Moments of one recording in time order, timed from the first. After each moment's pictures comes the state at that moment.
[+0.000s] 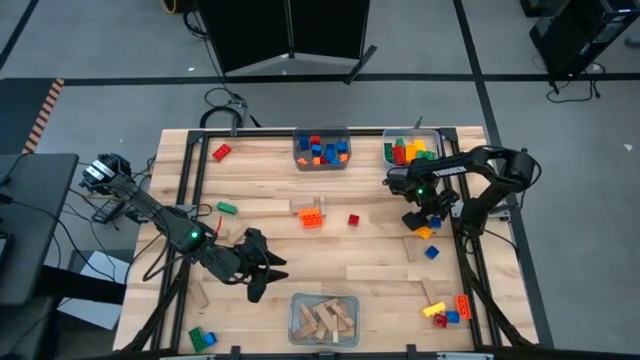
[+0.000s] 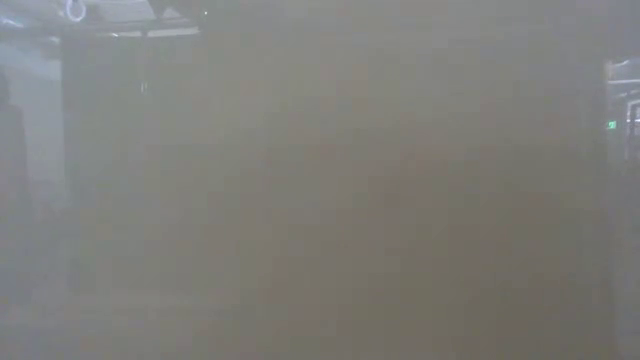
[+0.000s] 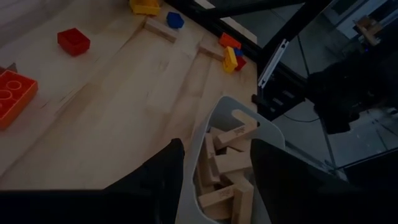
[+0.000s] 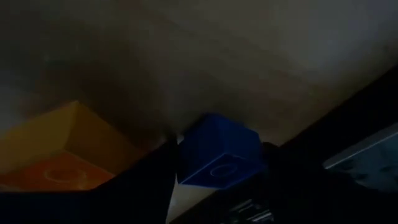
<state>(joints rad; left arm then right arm) -0.61 1.24 0.79 -0.04 -0.46 -0.87 -0.46 1.62 0.64 -1.14 -0.19 0.60</state>
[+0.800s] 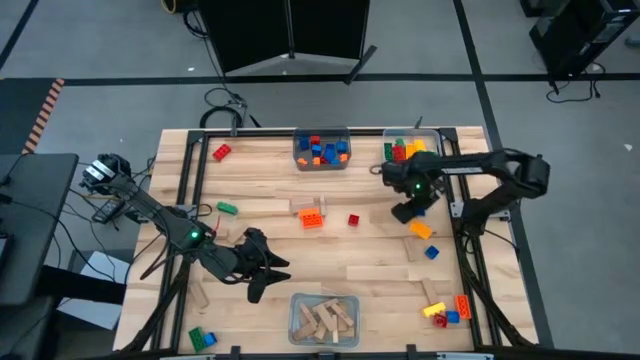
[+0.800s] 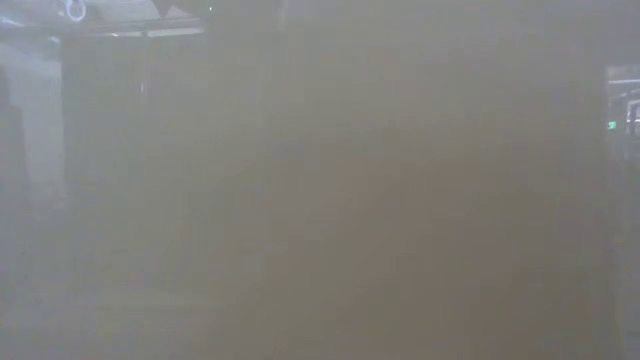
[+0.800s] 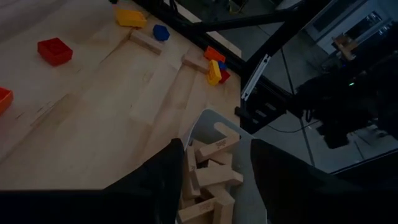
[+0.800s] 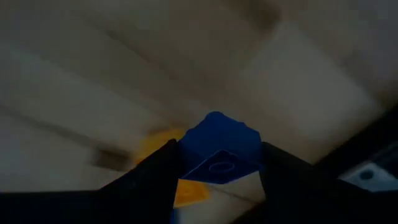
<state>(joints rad) -0.61 1.24 0.79 0.04 -0.46 -0.87 -0.40 1.48 0.81 -1.15 -0.12 0.58</state>
